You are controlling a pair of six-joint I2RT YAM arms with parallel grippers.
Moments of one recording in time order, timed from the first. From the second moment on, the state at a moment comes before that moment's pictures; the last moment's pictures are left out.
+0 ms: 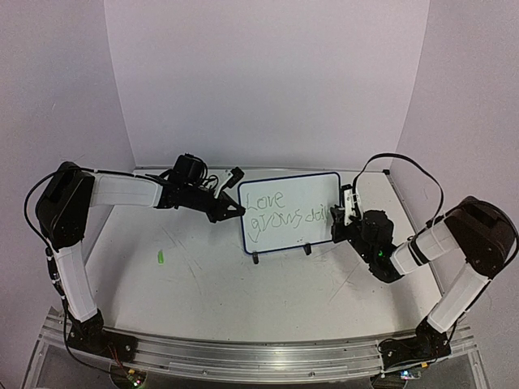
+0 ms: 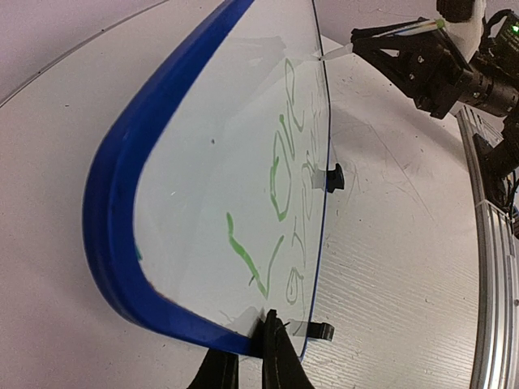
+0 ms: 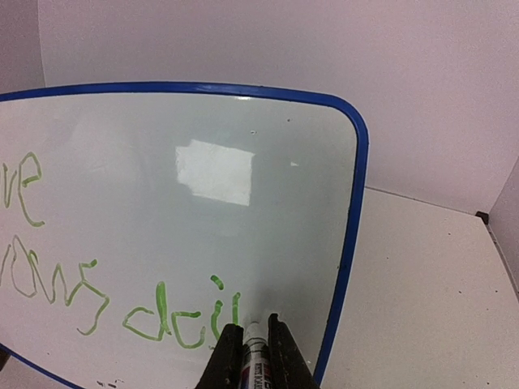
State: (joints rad) left arm -0.58 1.88 1.25 -0.04 0.62 0.19; right arm 0.58 1.65 0.48 1.03 0.28 -0.04
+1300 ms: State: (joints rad) left arm -0.58 1.88 1.25 -0.04 0.62 0.19; right arm 0.58 1.65 0.45 1.00 0.30 0.03
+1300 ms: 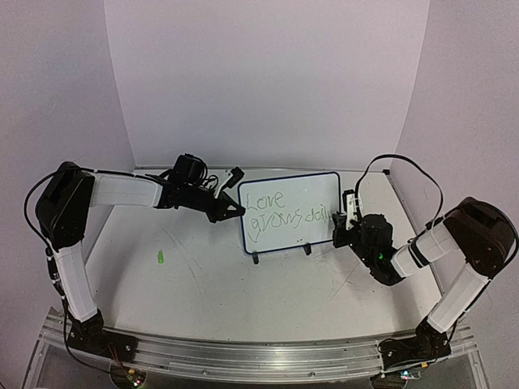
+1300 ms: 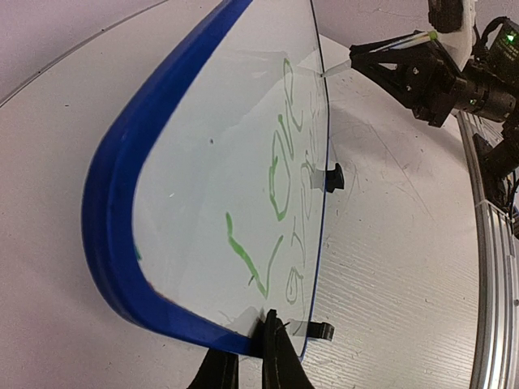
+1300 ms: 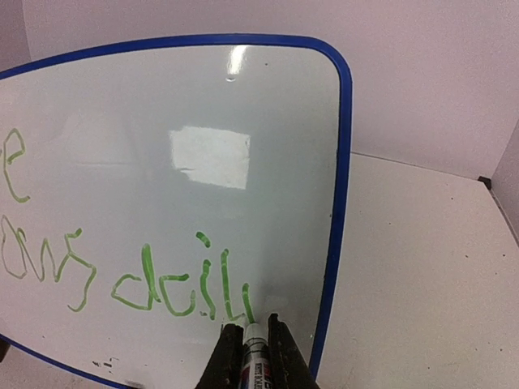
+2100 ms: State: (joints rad) left arm -0.58 1.88 1.25 -0.04 0.62 0.19; right arm 0.58 1.65 0.47 0.99 0.34 0.00
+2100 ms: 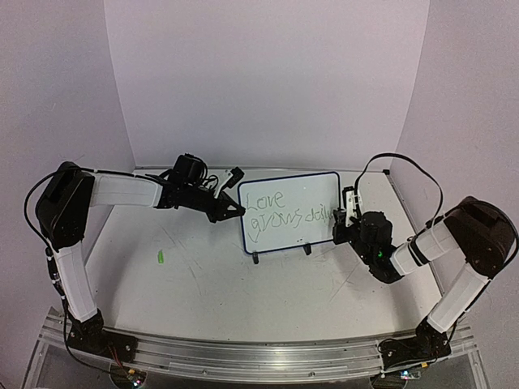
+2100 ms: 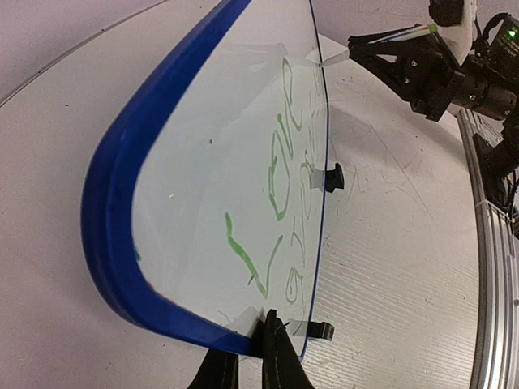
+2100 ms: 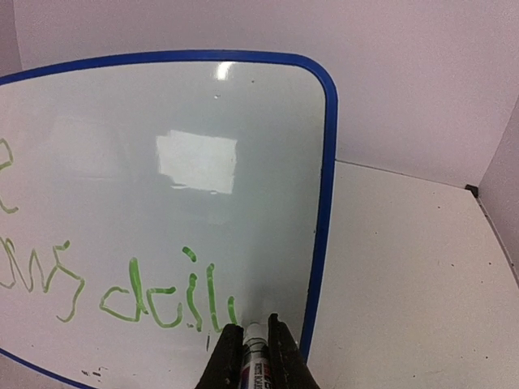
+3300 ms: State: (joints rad) left arm -0.58 1.88 1.25 -0.04 0.62 0.19; right arm 0.58 1.65 0.46 0.95 0.33 0.08
